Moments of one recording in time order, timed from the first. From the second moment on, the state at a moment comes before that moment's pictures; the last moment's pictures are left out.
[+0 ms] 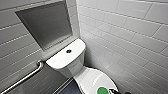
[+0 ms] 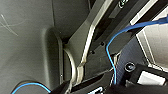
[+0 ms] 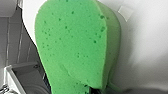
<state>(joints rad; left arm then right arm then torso) 1.49 2.75 -2.08 0.38 -0.01 -0.13 -0.72 2.58 -1.86 -0.21 -0.35 0.65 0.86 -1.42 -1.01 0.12</state>
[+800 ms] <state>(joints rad) 1.49 2.75 -2.08 0.38 -0.02 -0.13 -0.87 2.25 -1.65 -0.23 -0.35 0.68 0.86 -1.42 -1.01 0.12</state>
